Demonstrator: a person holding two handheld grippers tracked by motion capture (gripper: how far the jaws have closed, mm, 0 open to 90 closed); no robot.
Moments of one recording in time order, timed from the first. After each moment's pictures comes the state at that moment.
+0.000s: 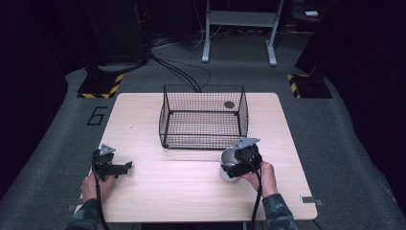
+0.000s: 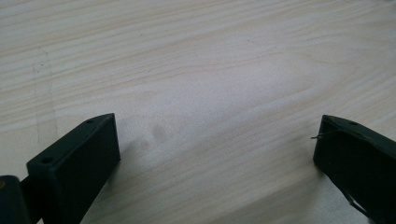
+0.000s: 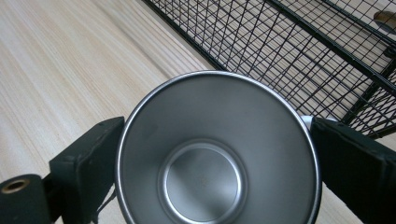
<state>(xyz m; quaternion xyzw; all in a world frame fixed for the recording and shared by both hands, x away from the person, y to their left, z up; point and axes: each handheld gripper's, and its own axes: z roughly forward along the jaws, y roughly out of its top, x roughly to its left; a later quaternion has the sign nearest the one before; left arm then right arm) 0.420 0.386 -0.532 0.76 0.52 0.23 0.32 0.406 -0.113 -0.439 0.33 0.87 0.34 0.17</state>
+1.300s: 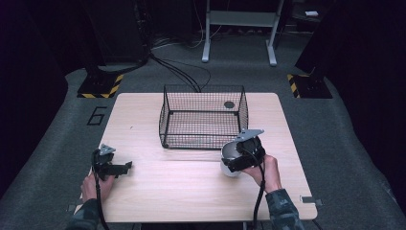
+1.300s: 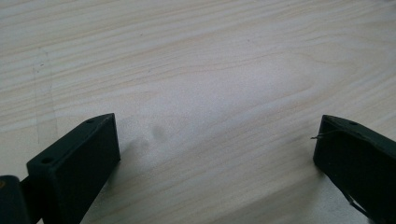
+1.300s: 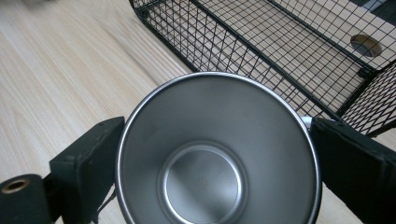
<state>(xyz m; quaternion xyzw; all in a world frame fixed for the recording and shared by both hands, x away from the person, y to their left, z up) 0.420 0.386 -0.532 0.76 0.52 0.23 0.32 0.404 -0.114 -0.396 0.33 0.86 0.34 0.17</state>
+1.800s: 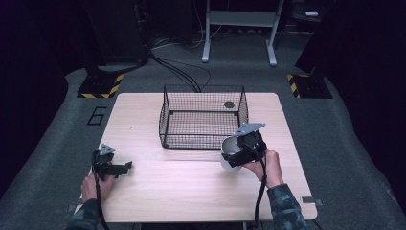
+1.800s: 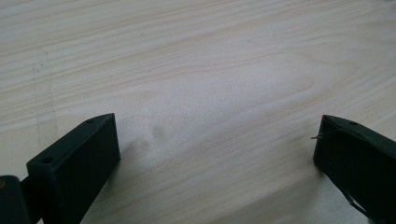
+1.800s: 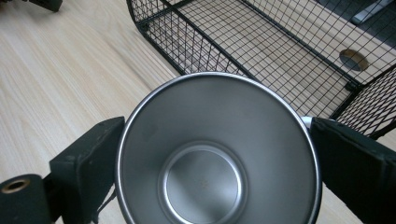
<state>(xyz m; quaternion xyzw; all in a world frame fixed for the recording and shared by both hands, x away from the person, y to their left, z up) 0.420 0.386 -0.532 0.76 0.52 0.23 0.32 0.409 -0.112 -0.374 0.32 0.86 0.34 0.18</state>
